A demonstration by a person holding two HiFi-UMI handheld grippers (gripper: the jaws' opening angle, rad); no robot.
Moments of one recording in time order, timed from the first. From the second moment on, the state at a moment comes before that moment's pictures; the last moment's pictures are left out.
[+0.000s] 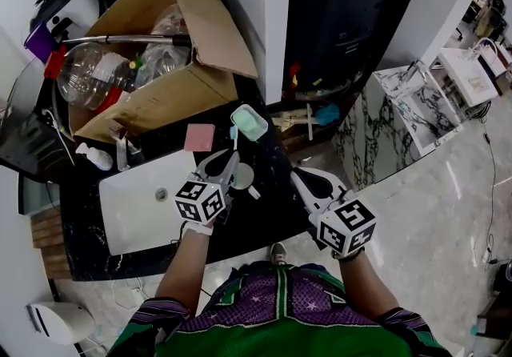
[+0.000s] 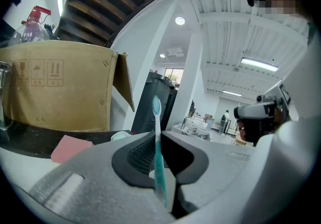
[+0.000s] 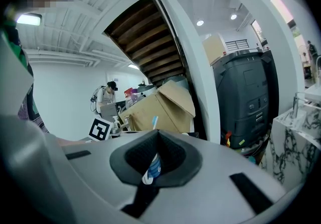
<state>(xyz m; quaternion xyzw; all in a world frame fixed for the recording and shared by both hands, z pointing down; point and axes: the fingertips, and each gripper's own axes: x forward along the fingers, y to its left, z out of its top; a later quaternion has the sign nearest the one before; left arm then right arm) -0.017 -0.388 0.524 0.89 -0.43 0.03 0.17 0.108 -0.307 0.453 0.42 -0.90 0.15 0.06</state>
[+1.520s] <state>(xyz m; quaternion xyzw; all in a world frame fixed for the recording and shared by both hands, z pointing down) -0.036 -0.341 0.555 0.89 -0.41 0.07 0.19 0.102 -0.260 0.445 0.46 -0.88 0.15 0.05</state>
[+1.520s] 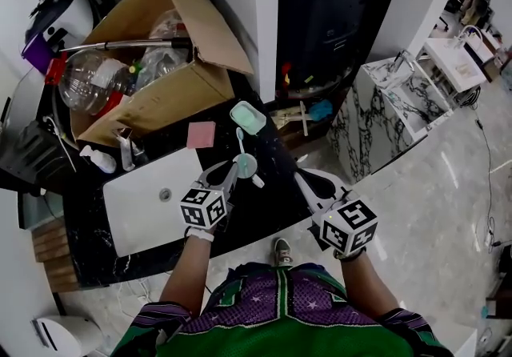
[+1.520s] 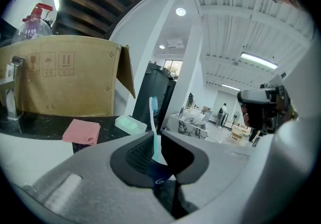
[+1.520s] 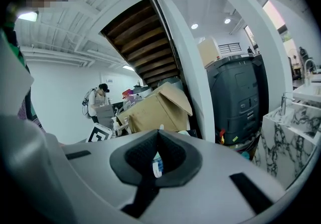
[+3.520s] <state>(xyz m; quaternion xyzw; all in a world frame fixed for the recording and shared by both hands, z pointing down) -0.226 -0.166 0.392 0.89 -0.45 -0.03 0.06 -0.024 -0.156 0.401 0.47 -0.88 0.08 0.05</state>
